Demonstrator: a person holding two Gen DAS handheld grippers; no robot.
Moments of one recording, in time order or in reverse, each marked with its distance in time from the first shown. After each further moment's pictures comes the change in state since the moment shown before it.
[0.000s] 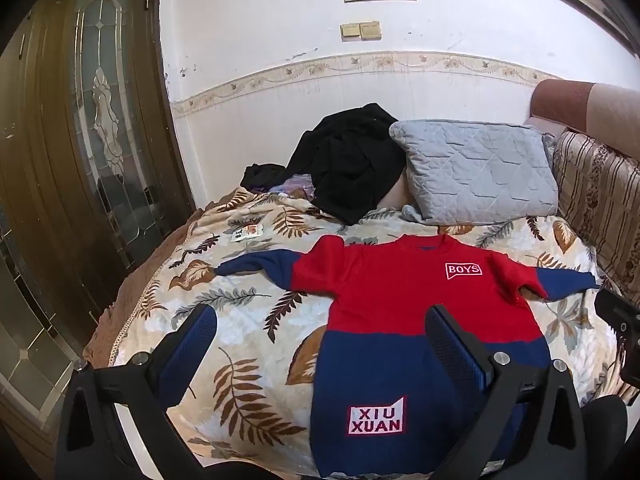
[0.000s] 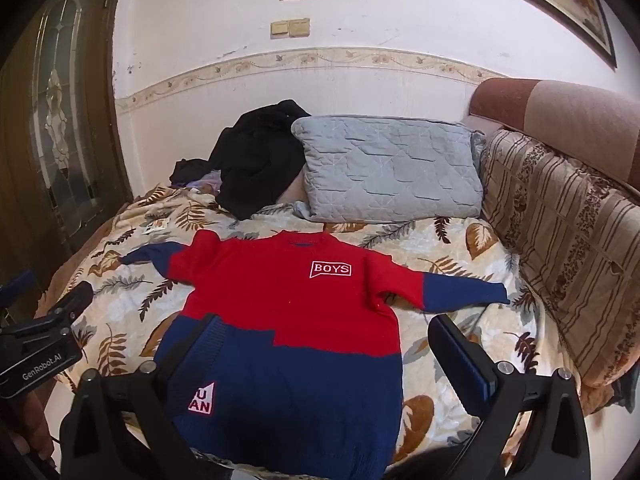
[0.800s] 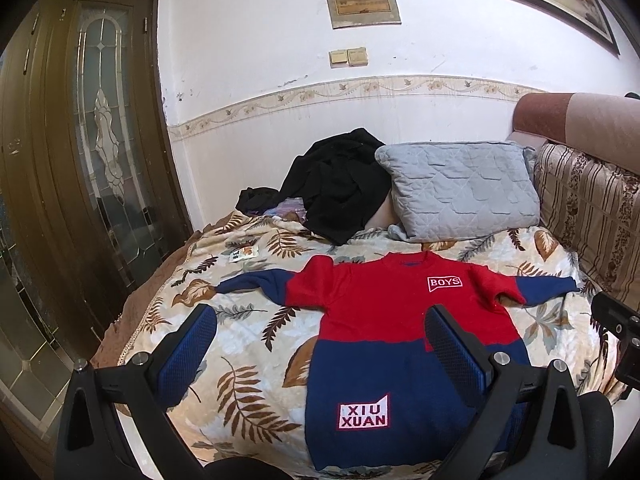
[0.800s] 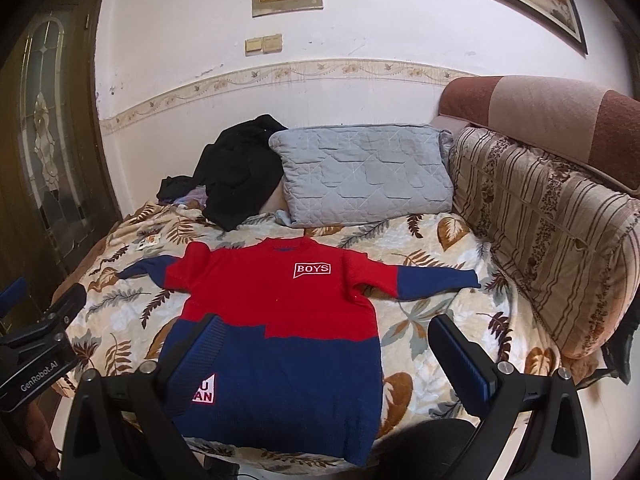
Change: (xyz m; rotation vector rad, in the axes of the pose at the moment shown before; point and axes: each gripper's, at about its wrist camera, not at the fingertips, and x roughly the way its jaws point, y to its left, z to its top) left arm -0.050 -0.008 0.003 0.037 -0.071 -0.014; right arm -0.059 -0.016 -0.008 0.074 -0.031 -0.052
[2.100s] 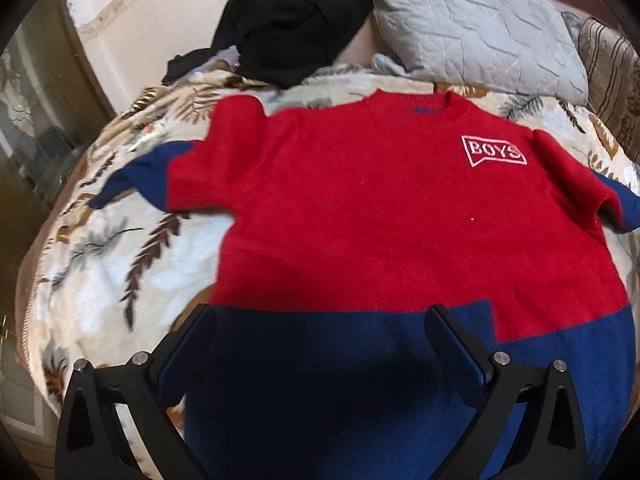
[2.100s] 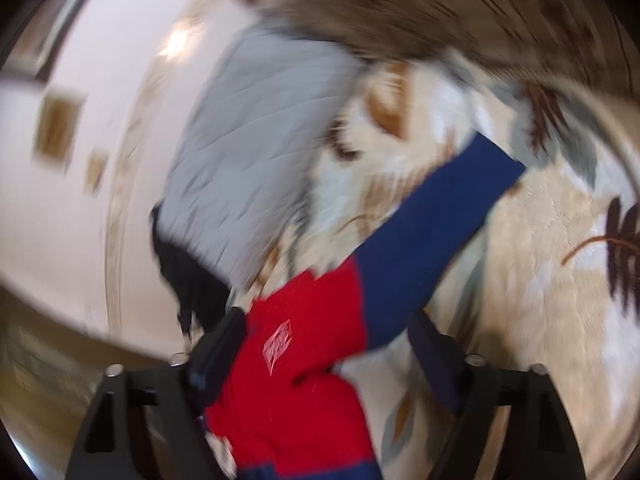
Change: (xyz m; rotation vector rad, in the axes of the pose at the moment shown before) left arm 0.310 -0.081 -0.084 0.083 0.516 -0.080; right arm 0.327 -0.282 -0.020 0.978 0.213 0.294
